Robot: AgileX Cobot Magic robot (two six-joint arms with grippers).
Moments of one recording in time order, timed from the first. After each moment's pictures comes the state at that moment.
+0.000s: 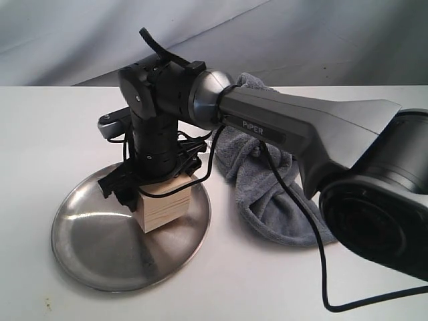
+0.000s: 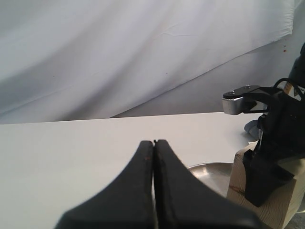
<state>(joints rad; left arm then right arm) -0.13 0.00 0.00 -0.12 0.13 0.11 0.97 2.39 -2.11 0.00 1.19 0.21</state>
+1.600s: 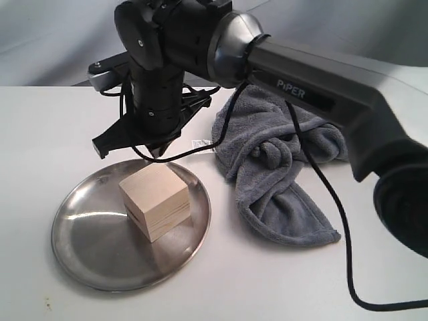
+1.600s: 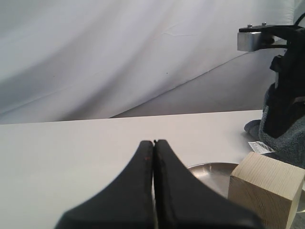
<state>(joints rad) -0.13 0.00 0.00 -0.12 0.13 0.11 0.97 2.26 -2.13 -0.08 1.22 0.19</state>
